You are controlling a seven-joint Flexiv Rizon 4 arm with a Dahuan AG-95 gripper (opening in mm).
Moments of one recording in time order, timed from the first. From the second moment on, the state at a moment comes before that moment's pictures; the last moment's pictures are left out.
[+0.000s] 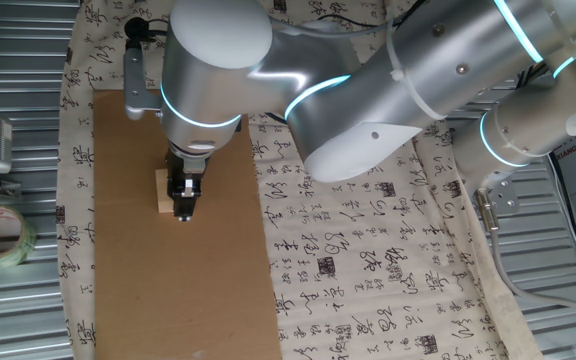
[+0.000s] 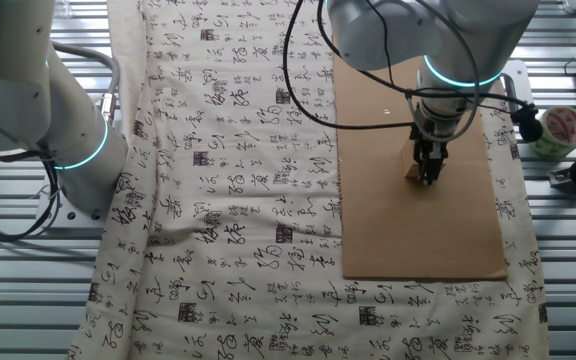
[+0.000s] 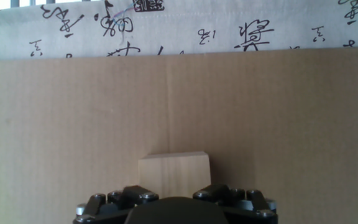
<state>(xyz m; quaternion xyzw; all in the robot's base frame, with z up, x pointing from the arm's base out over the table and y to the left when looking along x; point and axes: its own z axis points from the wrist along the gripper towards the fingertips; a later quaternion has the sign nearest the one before) 0.606 0.022 0.038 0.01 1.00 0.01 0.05</state>
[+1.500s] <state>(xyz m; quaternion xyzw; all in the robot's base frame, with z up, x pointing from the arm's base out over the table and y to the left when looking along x) 0.598 0.027 0.090 0.00 1.00 0.01 0.04</state>
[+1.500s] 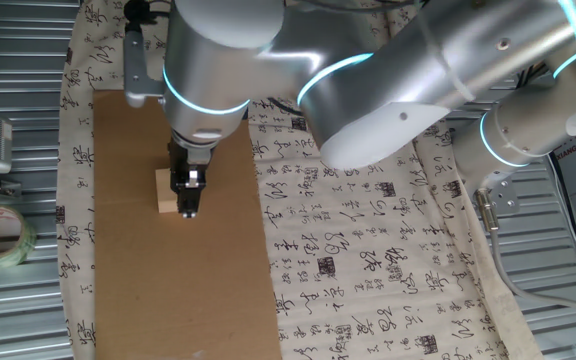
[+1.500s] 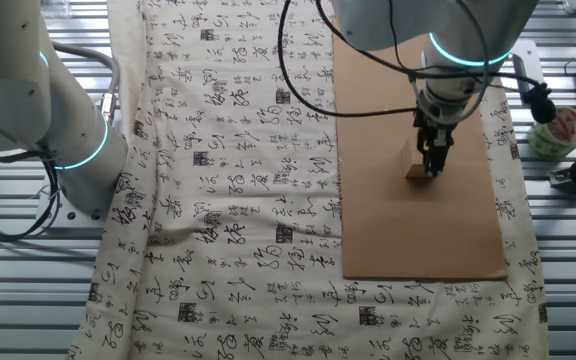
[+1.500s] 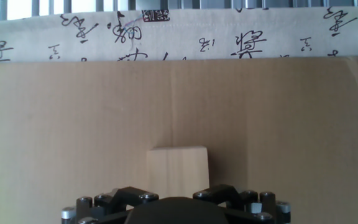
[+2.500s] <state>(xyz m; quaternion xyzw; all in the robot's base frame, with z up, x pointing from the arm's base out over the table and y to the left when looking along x) 0.595 0.029 0.100 -0.05 1.00 0.03 0.04</state>
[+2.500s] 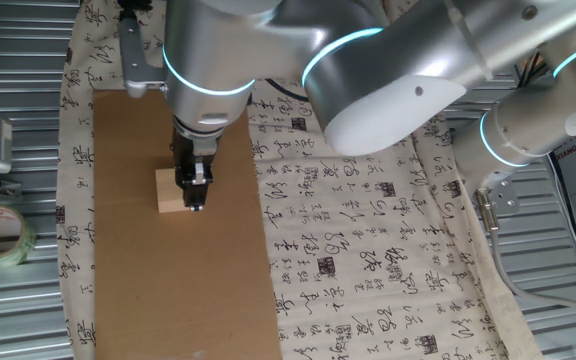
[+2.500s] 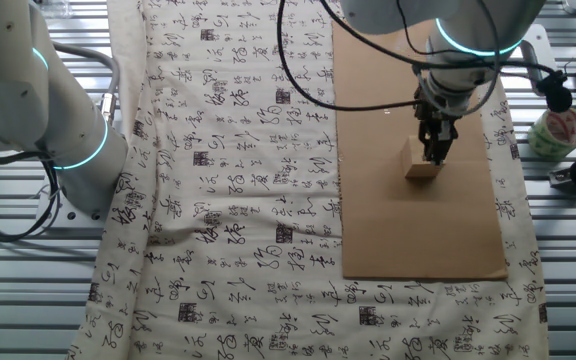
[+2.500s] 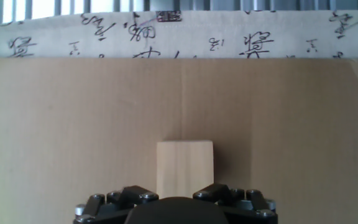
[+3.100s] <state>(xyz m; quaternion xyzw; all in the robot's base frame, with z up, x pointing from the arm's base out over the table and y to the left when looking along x) 0.591 0.029 0.105 -0.06 0.99 0.15 0.03</state>
